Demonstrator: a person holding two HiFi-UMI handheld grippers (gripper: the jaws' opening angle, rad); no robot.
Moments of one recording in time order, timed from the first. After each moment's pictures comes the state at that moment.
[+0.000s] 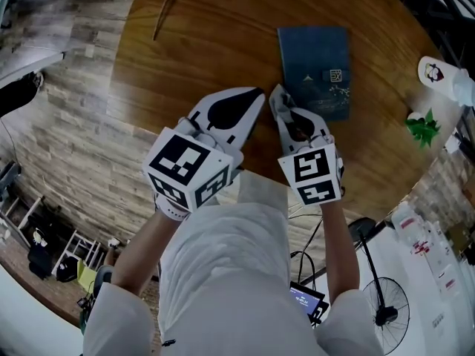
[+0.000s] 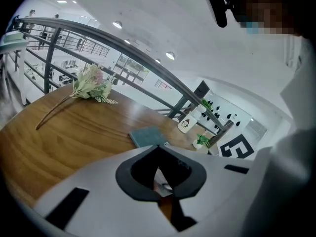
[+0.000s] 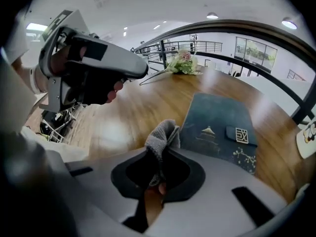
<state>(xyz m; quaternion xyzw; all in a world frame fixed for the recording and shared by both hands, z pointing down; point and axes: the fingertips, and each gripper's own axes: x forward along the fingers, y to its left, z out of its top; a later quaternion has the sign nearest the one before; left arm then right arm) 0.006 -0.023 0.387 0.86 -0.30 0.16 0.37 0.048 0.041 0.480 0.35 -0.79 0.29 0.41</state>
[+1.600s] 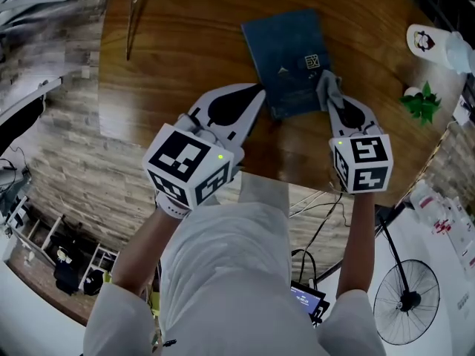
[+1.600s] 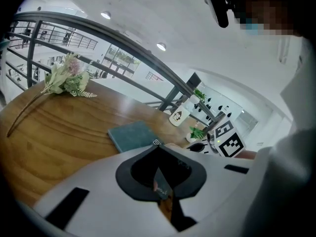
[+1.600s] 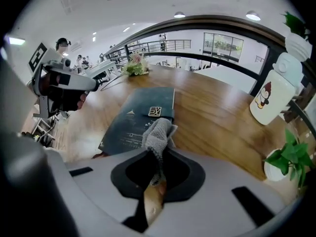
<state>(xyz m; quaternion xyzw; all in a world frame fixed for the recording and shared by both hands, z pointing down) 0.061 -0.022 0.395 0.88 -0.23 0.19 0.37 0.200 0.033 0.478 0.48 -0.71 0.34 0.39</state>
